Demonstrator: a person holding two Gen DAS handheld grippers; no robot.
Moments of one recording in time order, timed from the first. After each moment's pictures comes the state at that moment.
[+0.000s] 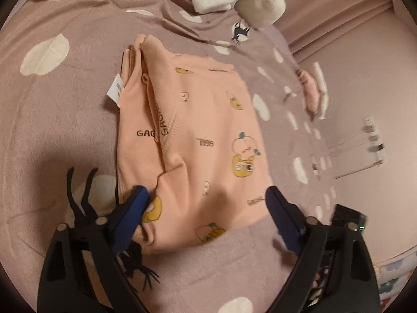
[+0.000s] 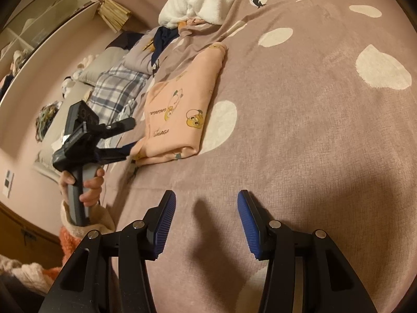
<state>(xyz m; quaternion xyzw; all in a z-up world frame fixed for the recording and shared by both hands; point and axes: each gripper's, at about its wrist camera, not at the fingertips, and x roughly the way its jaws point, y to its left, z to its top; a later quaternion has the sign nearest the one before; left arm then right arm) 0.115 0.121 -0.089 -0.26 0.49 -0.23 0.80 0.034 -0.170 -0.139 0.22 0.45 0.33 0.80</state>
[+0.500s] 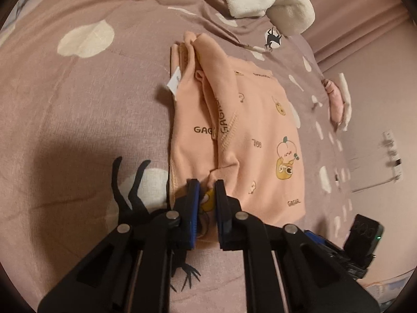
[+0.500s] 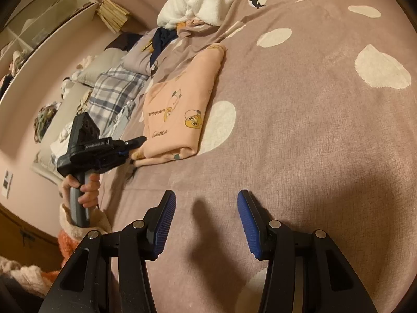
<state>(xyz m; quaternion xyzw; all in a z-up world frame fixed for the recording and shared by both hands) 0.107 0.141 -0.100 -0.25 0.51 -0.15 0.81 0.033 -0.169 -0.138 0.22 0.44 0.32 0.81</state>
